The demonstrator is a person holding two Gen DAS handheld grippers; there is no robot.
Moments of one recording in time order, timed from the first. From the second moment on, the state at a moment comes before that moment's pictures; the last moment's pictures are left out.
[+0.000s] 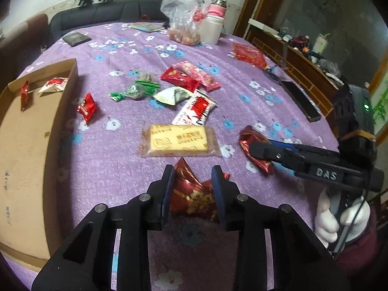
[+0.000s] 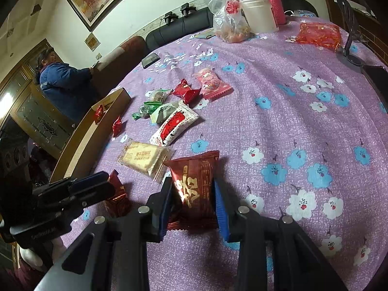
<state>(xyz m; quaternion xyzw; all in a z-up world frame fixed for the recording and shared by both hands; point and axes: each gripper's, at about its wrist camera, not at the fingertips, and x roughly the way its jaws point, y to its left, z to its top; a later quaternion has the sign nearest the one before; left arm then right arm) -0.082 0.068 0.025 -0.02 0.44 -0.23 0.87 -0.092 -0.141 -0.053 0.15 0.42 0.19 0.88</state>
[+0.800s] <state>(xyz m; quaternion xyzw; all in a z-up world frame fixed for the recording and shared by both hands) -0.098 0.077 0.034 -0.04 0.42 -0.24 0.87 -0.091 -0.140 -0.053 0.14 0.42 0.18 0.88</state>
